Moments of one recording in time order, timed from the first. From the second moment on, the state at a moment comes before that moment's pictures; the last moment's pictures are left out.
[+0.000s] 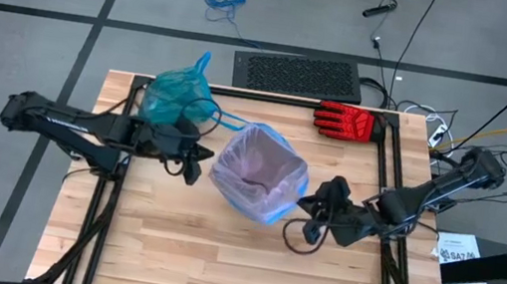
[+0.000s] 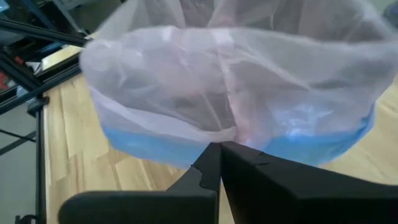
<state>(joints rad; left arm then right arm) -0.08 1.02 0.90 -0.49 -0.29 -0.51 0.53 1.24 1.04 -0.60 0.68 0.92</state>
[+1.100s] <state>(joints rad) -0.08 0.96 0.90 -0.55 -0.36 -0.54 0.45 1.44 1.04 -0.62 0.57 0.90</state>
